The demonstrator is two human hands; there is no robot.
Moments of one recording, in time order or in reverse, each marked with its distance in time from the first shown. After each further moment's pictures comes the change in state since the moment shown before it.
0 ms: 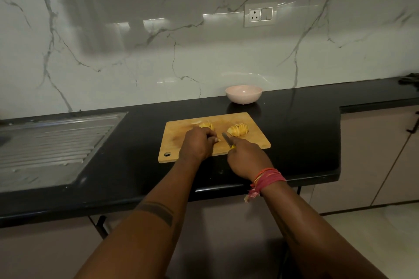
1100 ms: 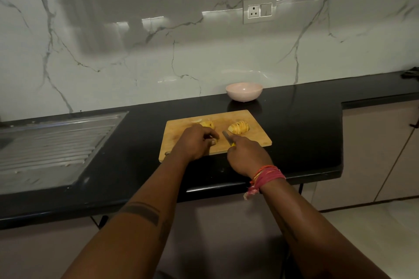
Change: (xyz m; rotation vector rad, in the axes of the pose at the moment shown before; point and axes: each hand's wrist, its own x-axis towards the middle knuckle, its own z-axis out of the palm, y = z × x) left_hand 0.001 -0.009 -0.023 0.077 -0.210 0.150; right_hand -0.002 -0.004 0.000 -0.019 0.013 0.017
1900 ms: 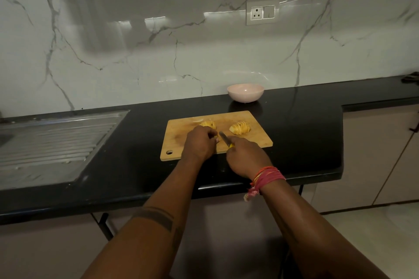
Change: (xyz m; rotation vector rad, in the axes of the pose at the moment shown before) left_hand -0.007 0.018 0.018 -0.106 0.190 -0.175; right_hand -0.003 -0.003 0.003 0.003 -0.007 -0.045
